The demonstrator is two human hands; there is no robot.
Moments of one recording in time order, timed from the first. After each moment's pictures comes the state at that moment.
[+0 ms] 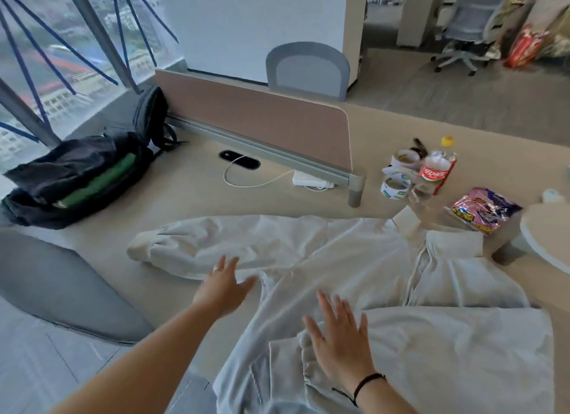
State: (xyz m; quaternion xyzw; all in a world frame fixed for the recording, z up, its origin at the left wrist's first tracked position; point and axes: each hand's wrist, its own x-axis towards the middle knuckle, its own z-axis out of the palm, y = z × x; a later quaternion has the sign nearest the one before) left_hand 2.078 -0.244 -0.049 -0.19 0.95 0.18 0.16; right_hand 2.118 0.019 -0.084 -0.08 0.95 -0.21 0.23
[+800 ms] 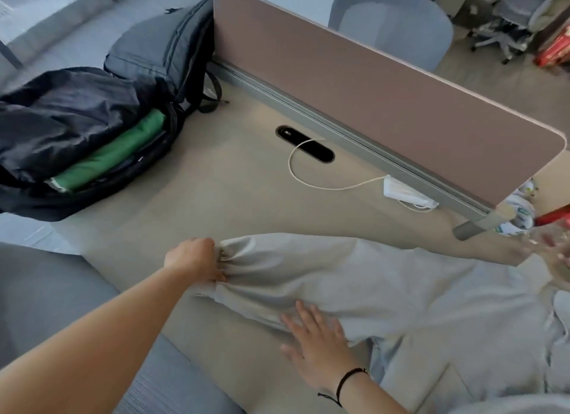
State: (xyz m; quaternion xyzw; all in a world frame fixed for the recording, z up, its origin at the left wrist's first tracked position) left_hand 1.949 -0.589 -0.108 -0.18 0.94 0.07 0.29; right_hand 2.022 -0.288 -0.126 -0.21 0.89 -0.05 0.41
